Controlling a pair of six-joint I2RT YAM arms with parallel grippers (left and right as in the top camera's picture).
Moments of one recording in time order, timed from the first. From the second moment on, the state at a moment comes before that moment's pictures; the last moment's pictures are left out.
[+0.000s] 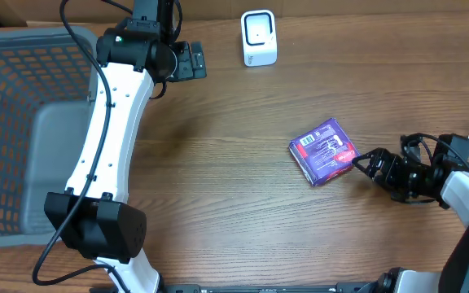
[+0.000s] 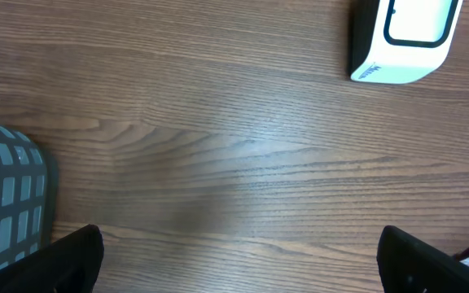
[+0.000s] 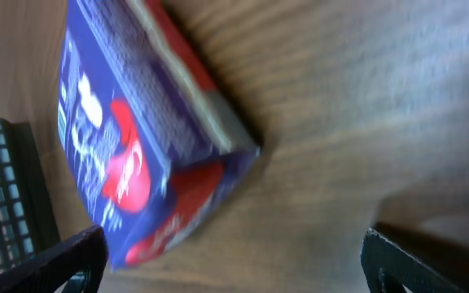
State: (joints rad) left arm -0.17 1.88 1.96 -1.14 -0.06 -0.32; right arm -0.38 1.57 0.69 -0.47 -0.75 0.09
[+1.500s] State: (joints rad) left arm -0.17 1.88 1.96 -1.14 -0.06 -0.32; right arm -0.22 1.59 0.70 -0.25 -0.90 0.22
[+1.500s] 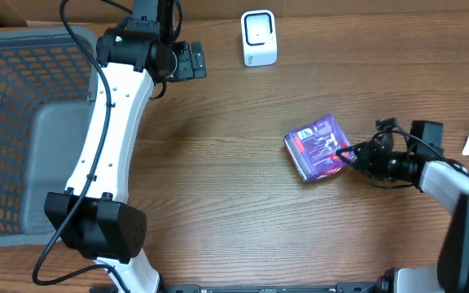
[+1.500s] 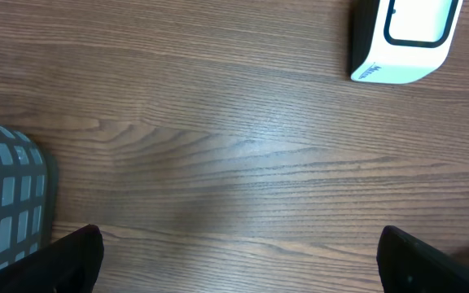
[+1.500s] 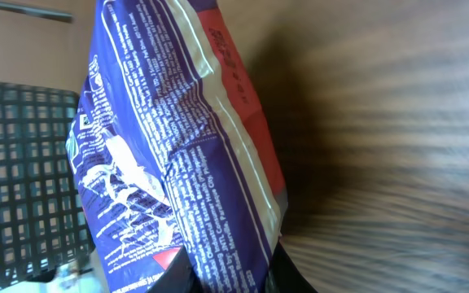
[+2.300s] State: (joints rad) left arm -0.17 1.88 1.96 -1.14 -0.06 -0.32; right arm -0.21 0.73 0.70 -0.60 -0.88 0.28
